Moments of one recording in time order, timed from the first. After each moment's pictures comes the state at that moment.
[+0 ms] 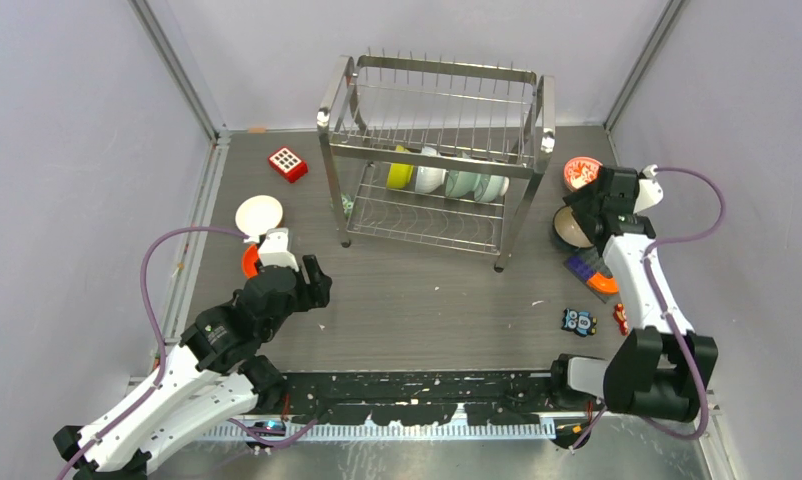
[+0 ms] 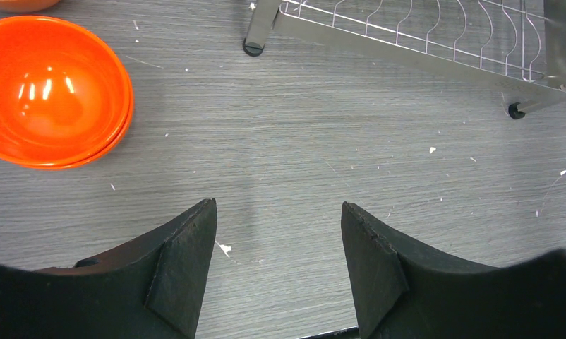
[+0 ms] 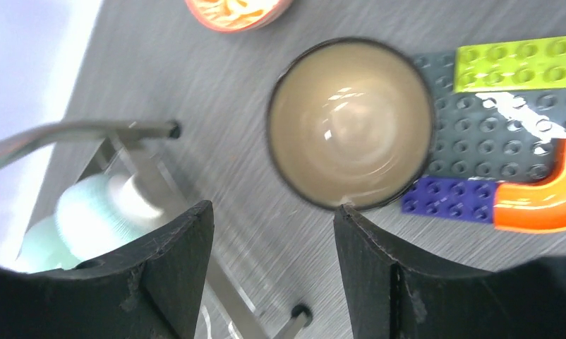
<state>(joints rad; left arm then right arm) -0.80 0.56 0.70 -0.72 -0.47 -0.61 -0.17 1.27 0.96 -0.44 0.24 0.85</state>
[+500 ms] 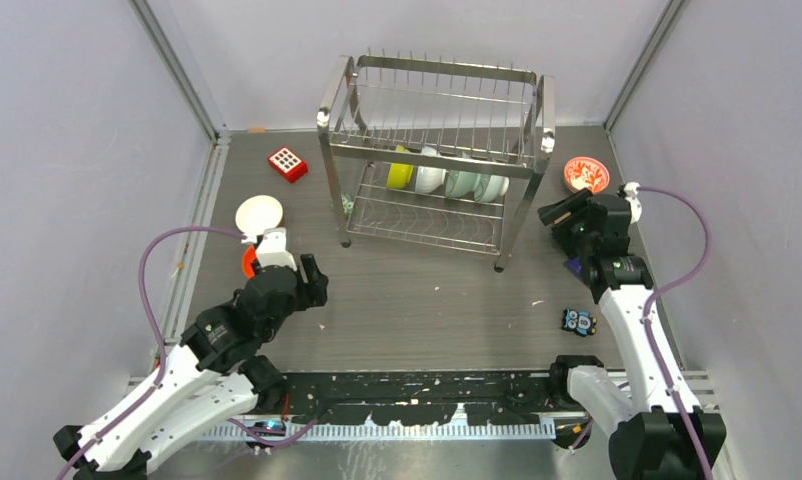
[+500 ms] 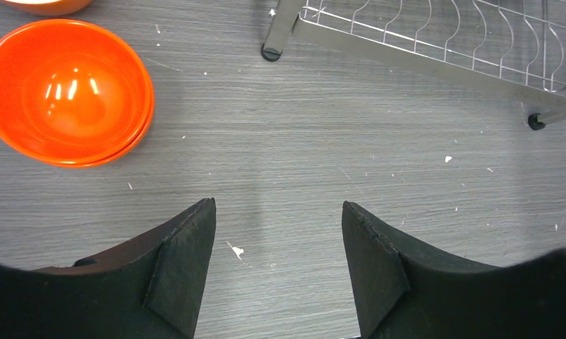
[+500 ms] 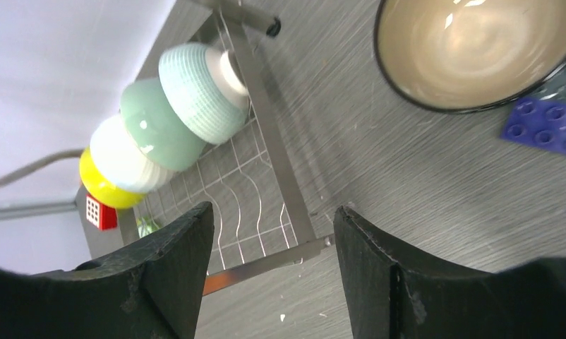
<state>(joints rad) -0.80 0.56 0.70 -0.73 -0.51 -0.61 -0.03 0.89 0.79 -0.41 0.06 0.87</state>
